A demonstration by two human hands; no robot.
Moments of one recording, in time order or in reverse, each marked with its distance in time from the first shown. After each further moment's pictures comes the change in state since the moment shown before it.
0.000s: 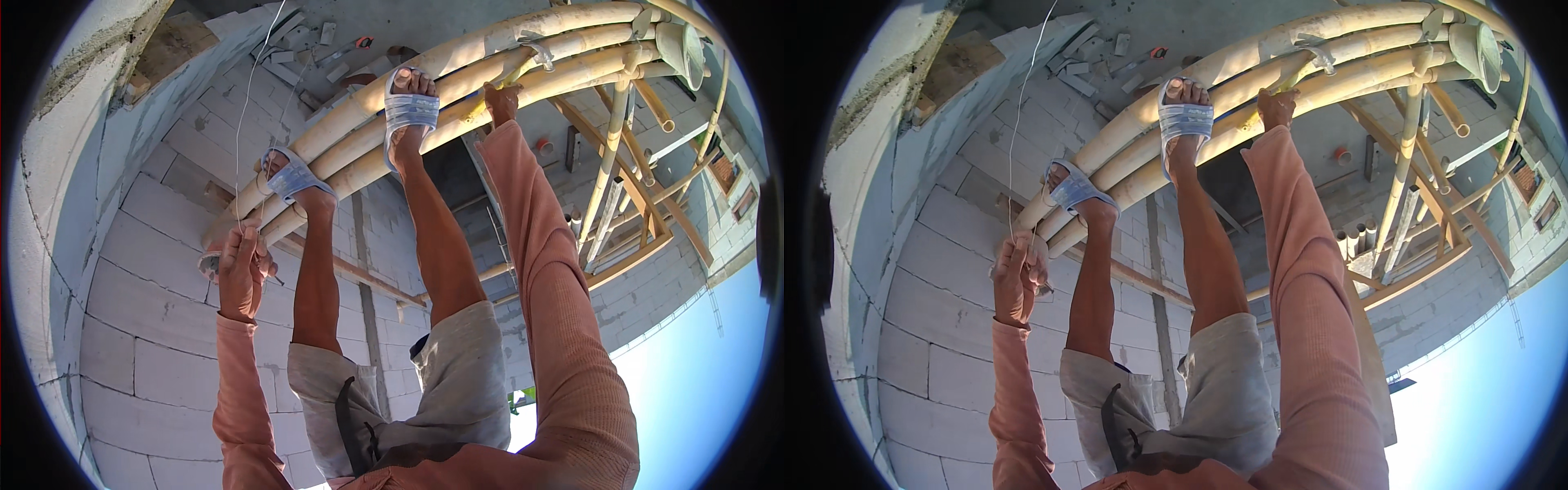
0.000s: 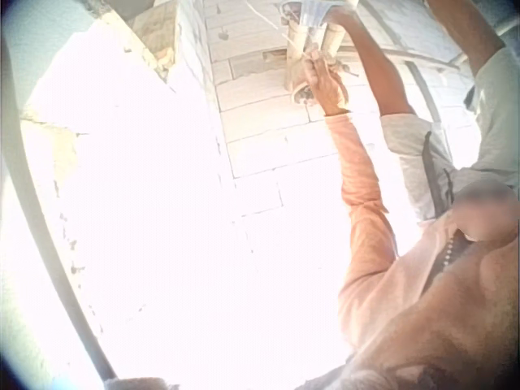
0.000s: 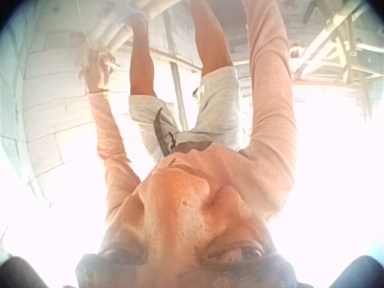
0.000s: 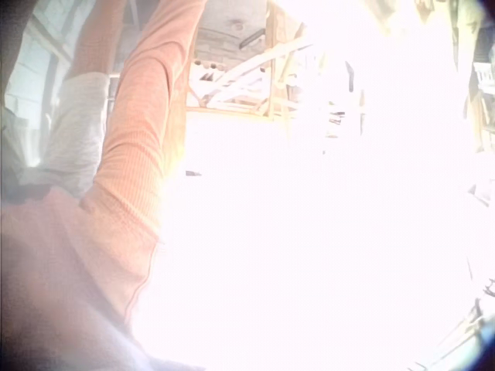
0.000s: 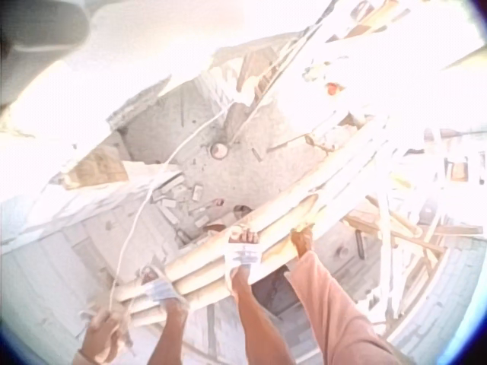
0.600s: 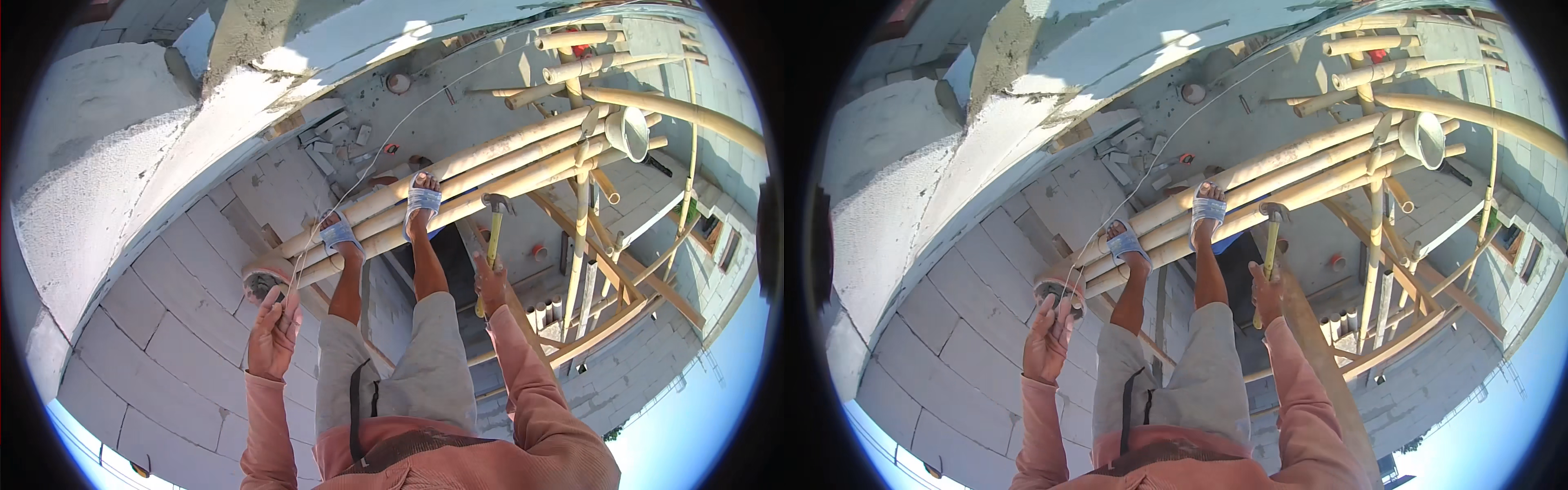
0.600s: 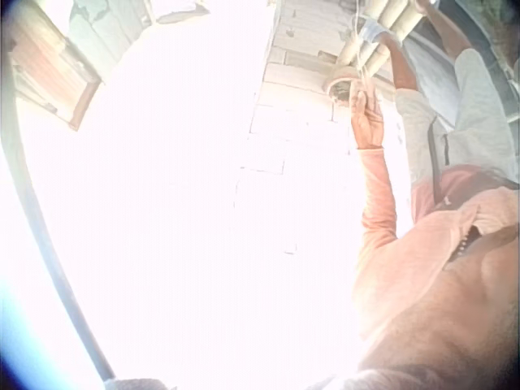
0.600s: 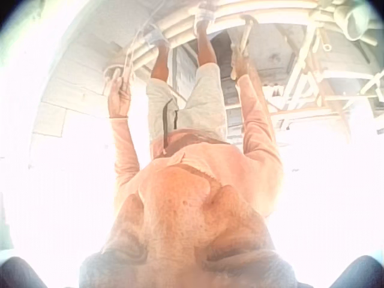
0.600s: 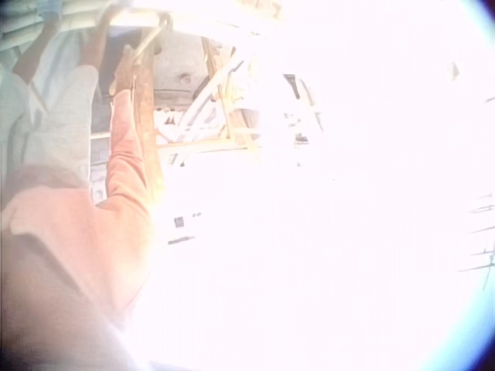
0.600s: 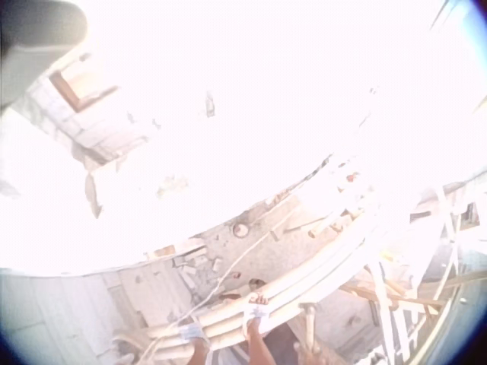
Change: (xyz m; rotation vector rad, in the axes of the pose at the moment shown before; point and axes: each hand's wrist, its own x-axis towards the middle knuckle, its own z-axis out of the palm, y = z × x) left_hand -0.245 0.097 0.025 -0.622 0.115 0.107; right_hand -0.293 0.004 -0.290 0.756 -0.608 0.080
